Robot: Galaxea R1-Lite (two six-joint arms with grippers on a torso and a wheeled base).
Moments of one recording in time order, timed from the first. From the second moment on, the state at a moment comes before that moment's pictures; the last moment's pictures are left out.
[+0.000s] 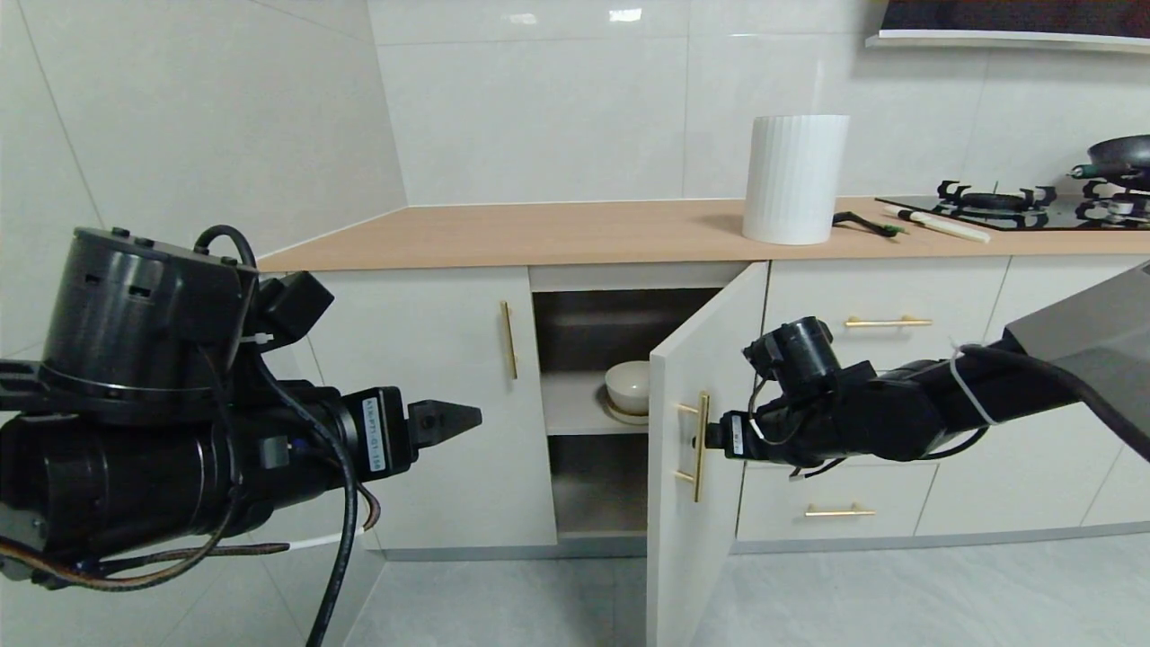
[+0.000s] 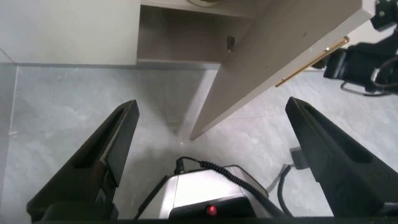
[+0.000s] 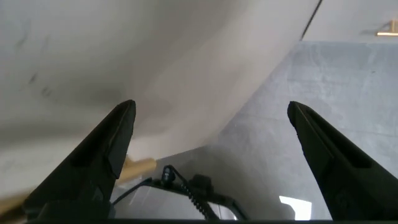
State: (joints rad) left arm -0.53 1.41 -0.90 0.09 0.14 -0.54; right arm 0.47 2.13 -1.25 -0.10 -0.02 0.42
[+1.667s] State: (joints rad) left arm -0.53 1.45 -0.90 0.09 0.14 -0.54; right arm 0.49 2.32 -1.40 -0.16 0.00 0.60
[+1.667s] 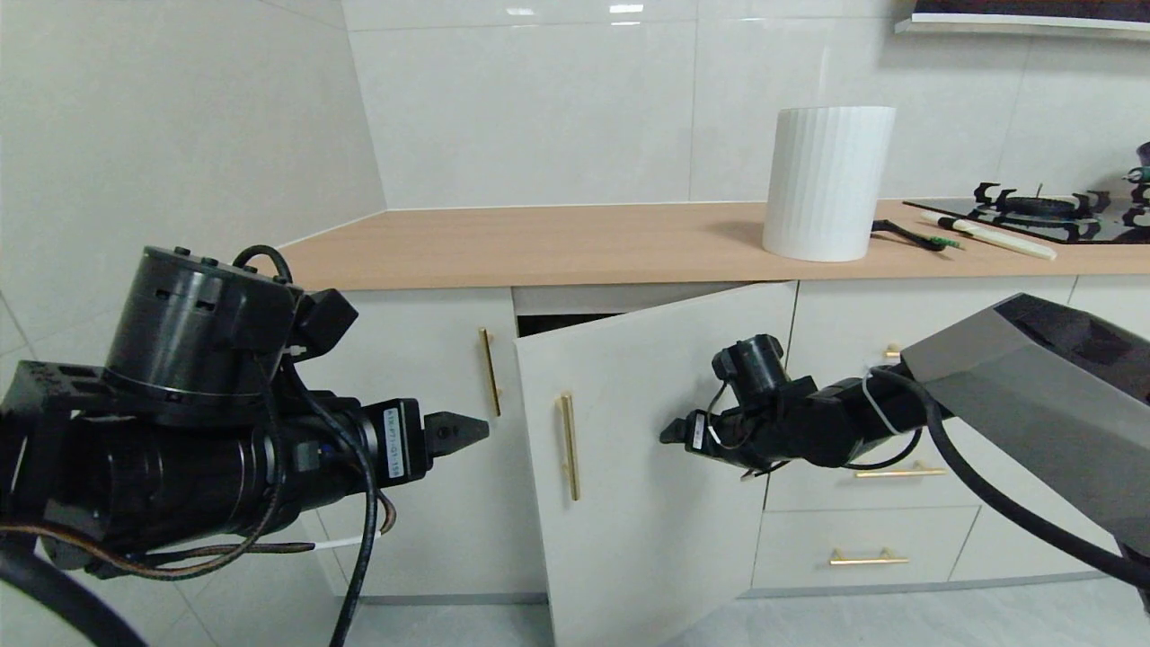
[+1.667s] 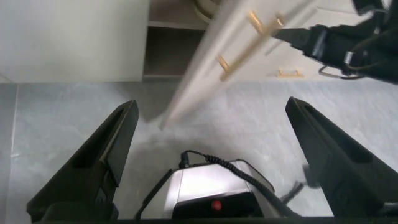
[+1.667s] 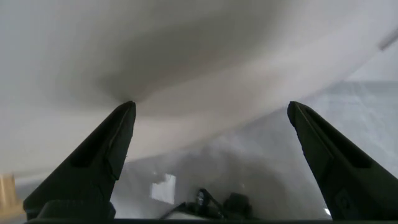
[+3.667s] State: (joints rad) left arm -0.53 1.45 -0.90 0.09 0.14 -0.54; right arm 0.45 2.53 -1.78 -0.15 -0.21 0.91
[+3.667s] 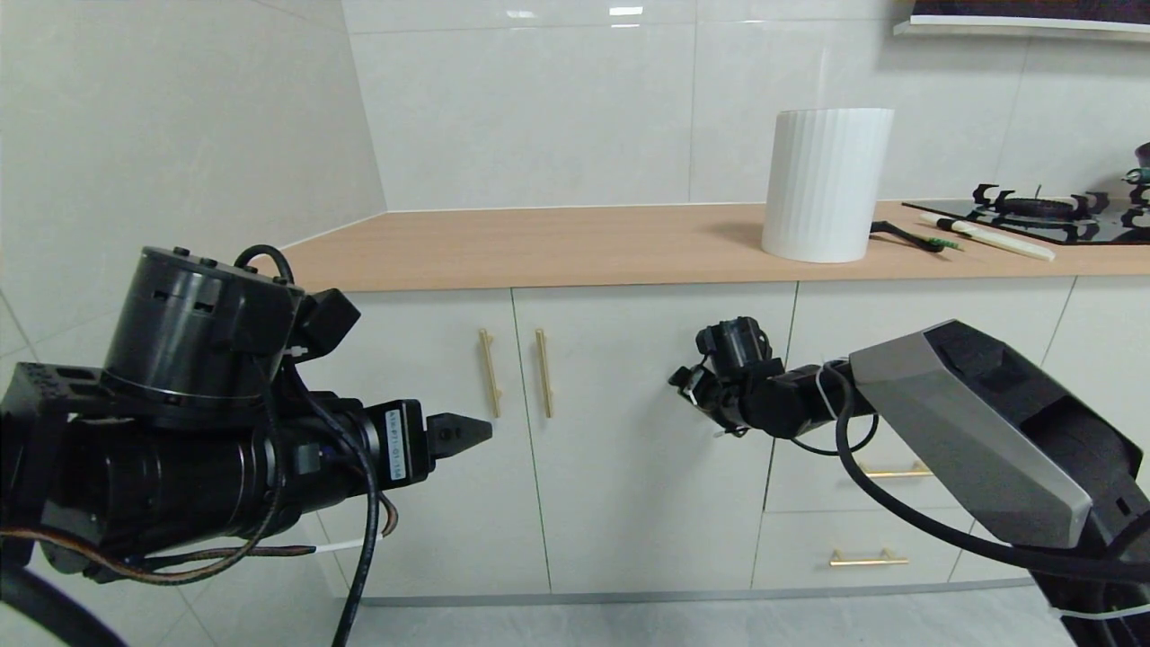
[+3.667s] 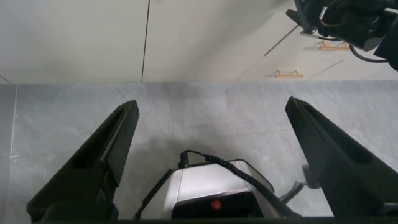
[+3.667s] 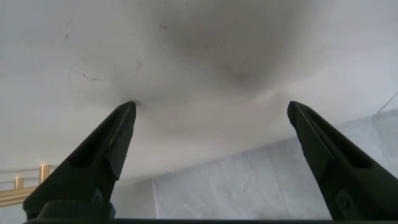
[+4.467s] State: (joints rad) left arm -0.53 1.24 -0.86 0.09 0.16 -0.46; right arm 0.44 1.92 -1.31 -0.14 -0.15 0.85
